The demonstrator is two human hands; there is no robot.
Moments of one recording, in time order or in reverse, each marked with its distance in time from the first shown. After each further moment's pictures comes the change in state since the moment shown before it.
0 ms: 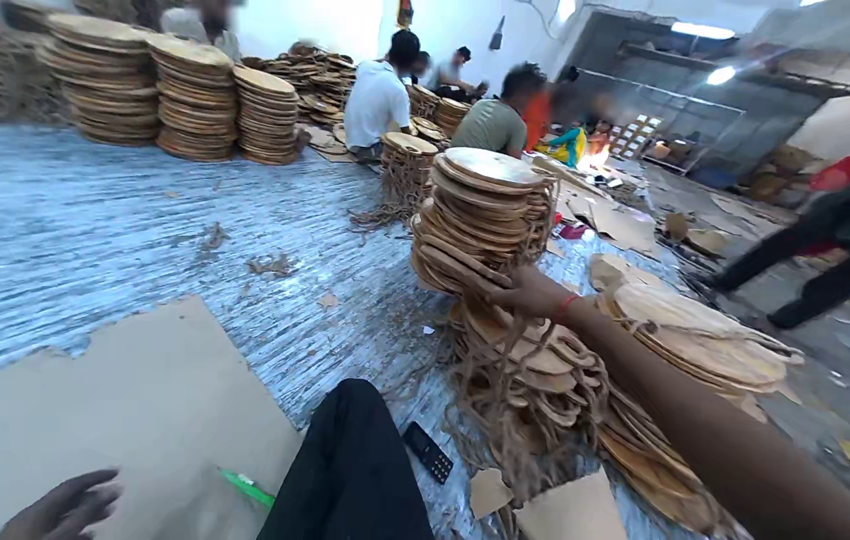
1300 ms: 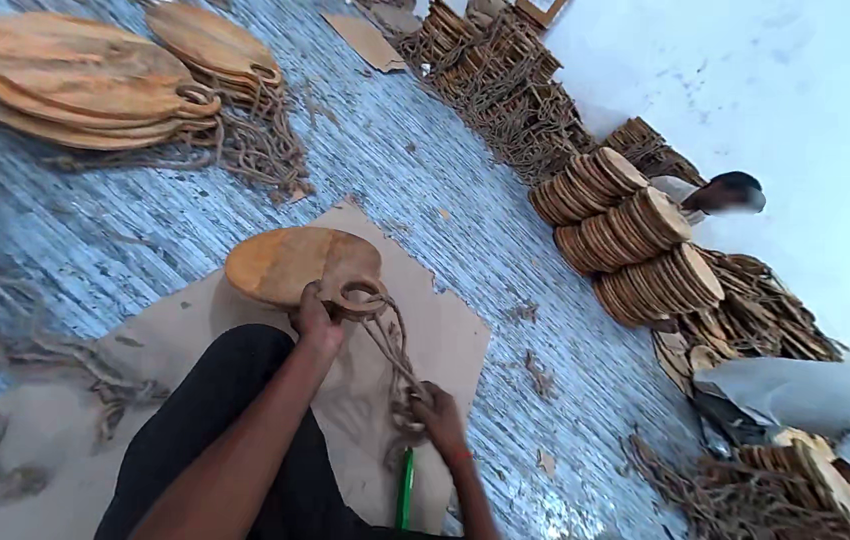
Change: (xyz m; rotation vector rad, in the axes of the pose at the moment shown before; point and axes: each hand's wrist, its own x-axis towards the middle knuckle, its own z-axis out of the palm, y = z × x) left_hand -0.051 -0.018 -0.034 -2.138 1.524 0.021; right_hand -0.041 -0.350 0.376 0.347 -0.685 -0.978
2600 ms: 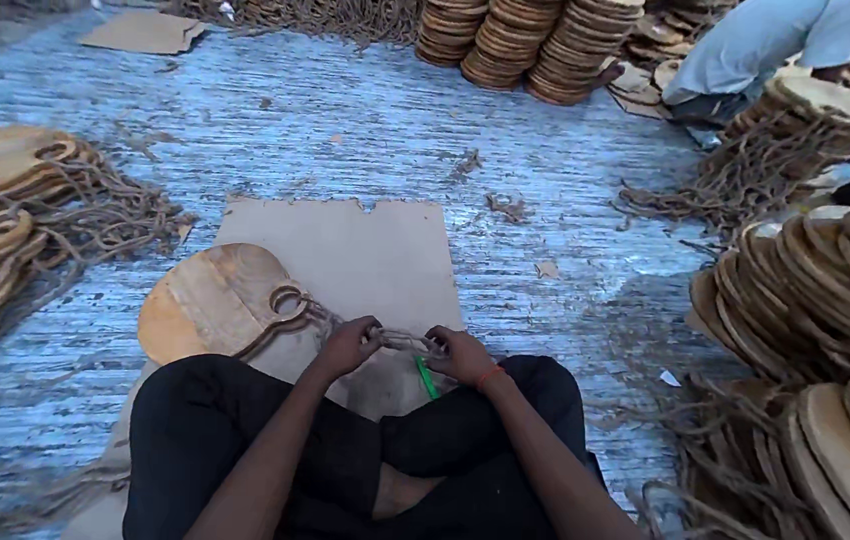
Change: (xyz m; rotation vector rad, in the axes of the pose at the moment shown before) left_hand -0.020 -0.090 -0.080 2.244 -1.470 0.304; right_hand -0.080 0.087 -0.022 -0.309 -0.111 0.154
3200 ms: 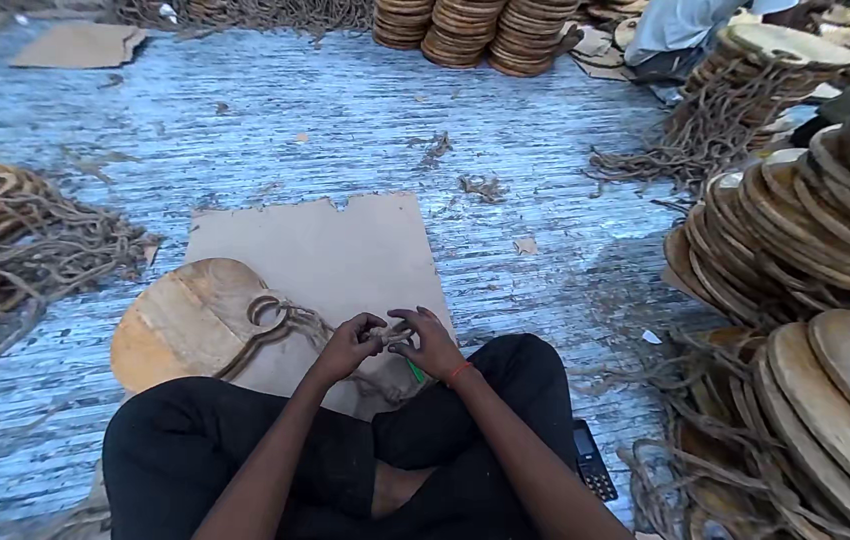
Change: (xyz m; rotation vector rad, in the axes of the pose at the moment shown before) left_hand 0.003 0.013 0.025 -0.525 0.030 0.122; right_hand 0.000 -0.020 0.026 0.241 0.441 -0.312
